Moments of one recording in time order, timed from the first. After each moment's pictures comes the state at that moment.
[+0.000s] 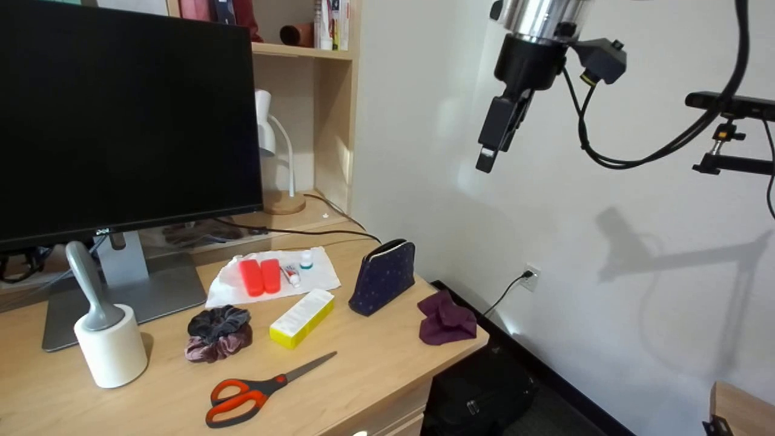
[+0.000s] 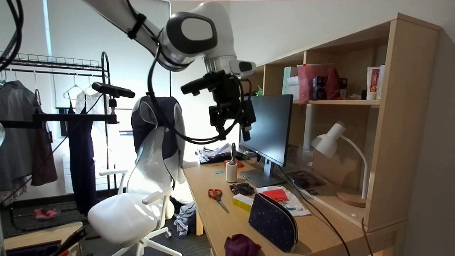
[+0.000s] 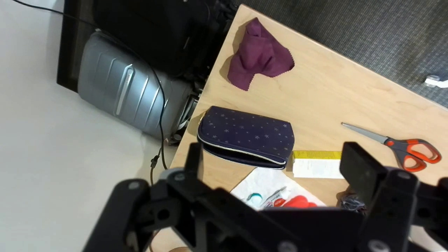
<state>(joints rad) 0.03 -0.21 -0.13 -2.25 -0.15 2.22 -0.22</state>
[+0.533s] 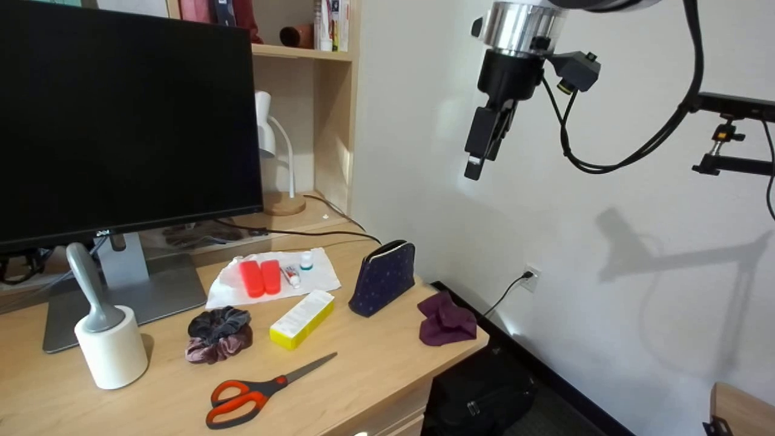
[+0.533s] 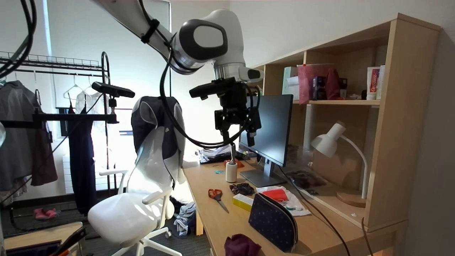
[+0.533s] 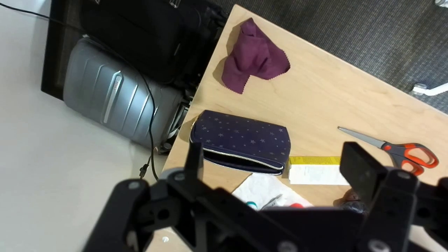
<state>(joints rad) 0.02 -0.12 -0.13 -2.18 -0.11 2.19 -0.26</state>
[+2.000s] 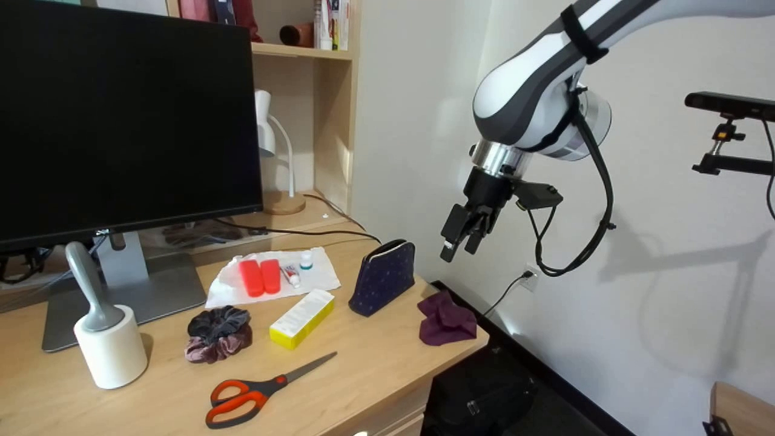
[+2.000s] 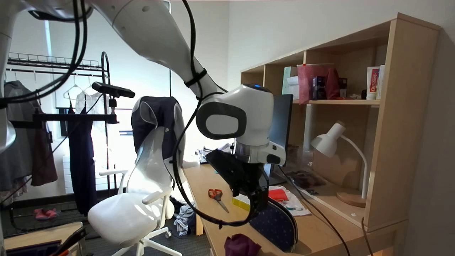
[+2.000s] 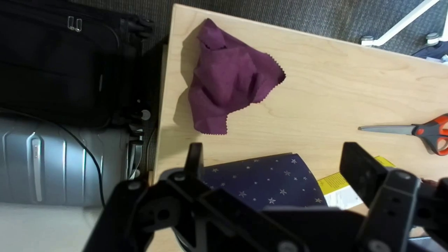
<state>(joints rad) -0.14 0.24 -0.09 -2.21 0.40 2.46 -0.51</state>
